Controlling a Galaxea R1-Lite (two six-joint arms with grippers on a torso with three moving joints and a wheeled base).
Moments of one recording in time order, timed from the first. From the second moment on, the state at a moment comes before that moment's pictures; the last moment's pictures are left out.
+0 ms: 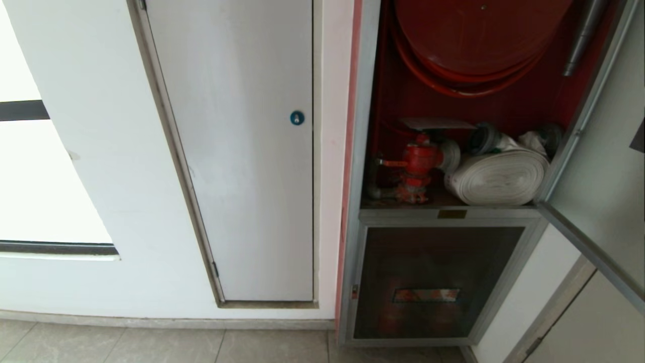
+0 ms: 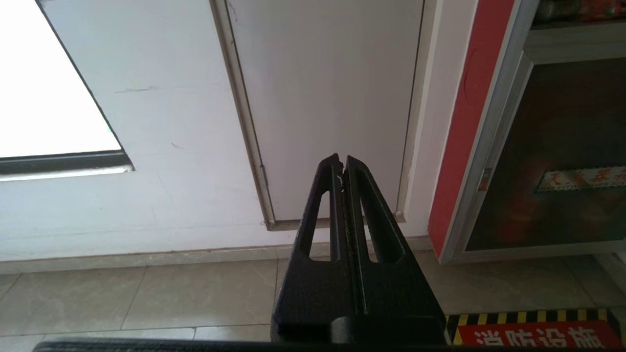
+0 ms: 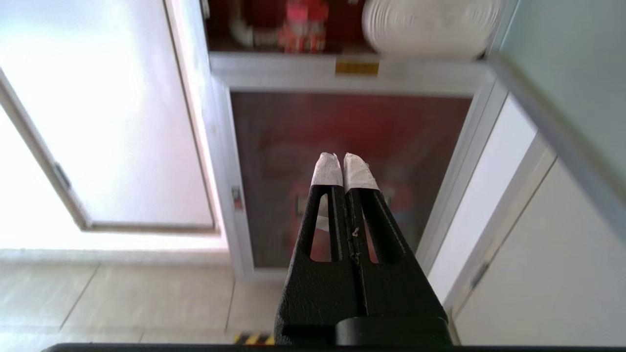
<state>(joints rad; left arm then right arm) -0.01 0.00 0.00 -0.01 -0.04 0.05 0.00 0.00 0.00 -0.02 -0.02 -0.01</state>
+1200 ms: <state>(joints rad) -0.01 0.00 0.00 -0.01 -0.04 0.05 0.00 0.00 0.00 -0.01 -0.02 0.06</state>
